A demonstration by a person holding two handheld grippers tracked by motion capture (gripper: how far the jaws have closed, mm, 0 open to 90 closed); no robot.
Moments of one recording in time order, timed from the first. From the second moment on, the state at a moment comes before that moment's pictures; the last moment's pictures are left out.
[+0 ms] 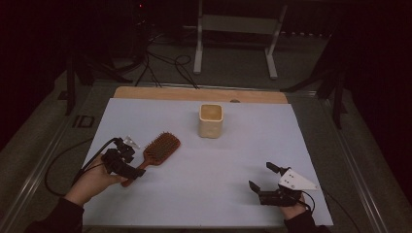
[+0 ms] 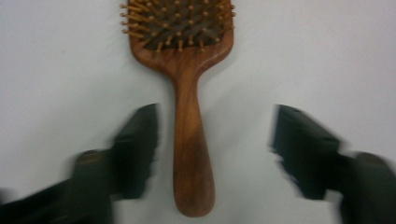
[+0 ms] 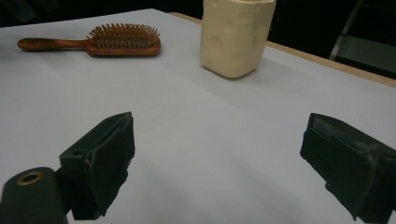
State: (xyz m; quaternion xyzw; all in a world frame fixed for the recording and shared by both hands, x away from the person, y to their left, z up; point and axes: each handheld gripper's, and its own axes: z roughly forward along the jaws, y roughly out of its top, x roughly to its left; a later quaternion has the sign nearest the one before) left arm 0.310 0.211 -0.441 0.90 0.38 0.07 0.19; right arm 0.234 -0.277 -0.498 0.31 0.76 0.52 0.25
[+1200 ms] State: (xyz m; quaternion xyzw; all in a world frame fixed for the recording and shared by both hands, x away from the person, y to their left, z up) left arm 0.359 0.206 -0.487 0.91 0.38 0.01 0.13; right arm 0.234 -0.276 -0.498 0.31 0.76 0.52 0.24
